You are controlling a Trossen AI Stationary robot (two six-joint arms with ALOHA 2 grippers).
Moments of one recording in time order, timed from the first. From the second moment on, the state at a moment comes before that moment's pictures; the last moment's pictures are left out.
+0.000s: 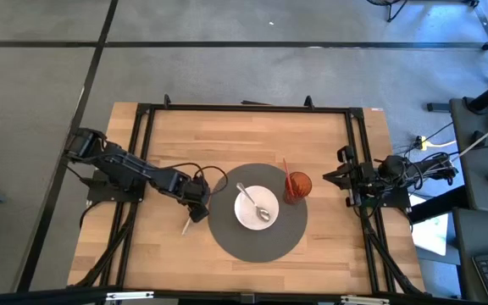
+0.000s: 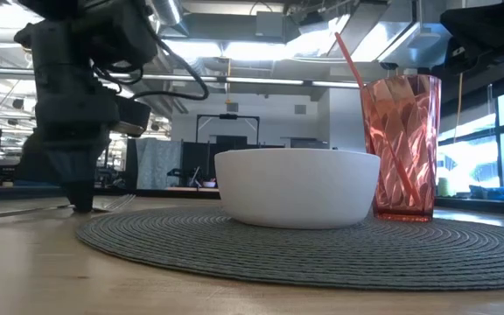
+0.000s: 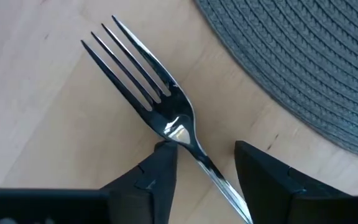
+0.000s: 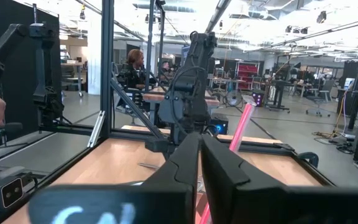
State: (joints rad) left arm -0.21 1.53 0.67 -0.50 -0.08 -0.87; right arm 0.26 0.00 0.11 0.08 0.18 -0.12
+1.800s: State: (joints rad) left arm -0.33 2.07 1.64 -0.84 -0.90 0.83; right arm 0.26 0.00 0.11 0.08 0.18 -0.11
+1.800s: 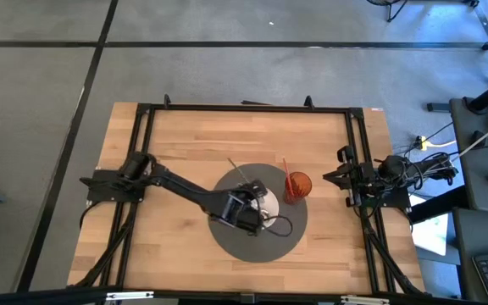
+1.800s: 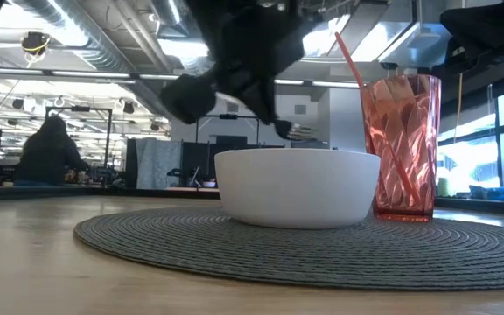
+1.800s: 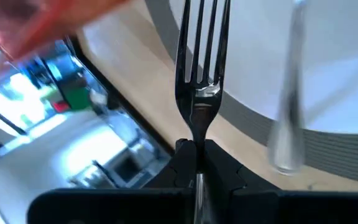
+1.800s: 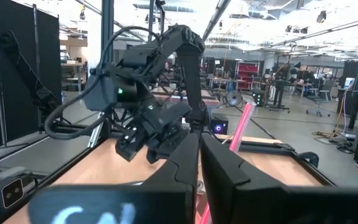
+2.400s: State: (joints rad) left arm -0.31 2.17 1.67 -0.68 -0.76 1.30; right arm 0.26 0.00 0.11 0.08 0.18 -0.12
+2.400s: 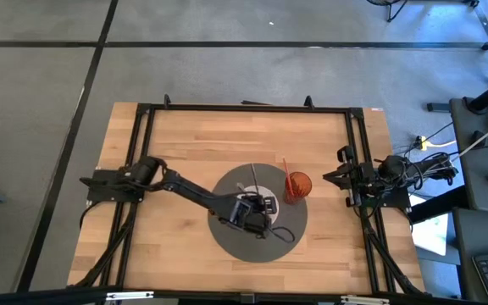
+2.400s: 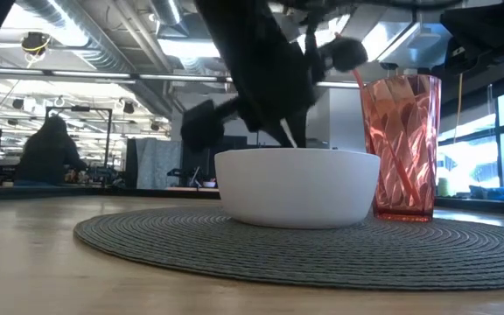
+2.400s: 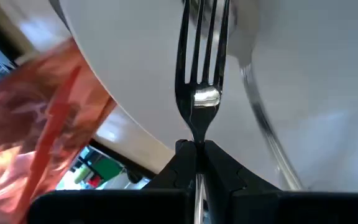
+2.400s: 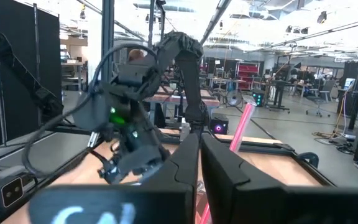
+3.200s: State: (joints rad) left arm -0.31 2.20 1.67 -0.65 -0.70 1.36; right arm 0.26 0.00 0.11 0.08 0.18 -0.13
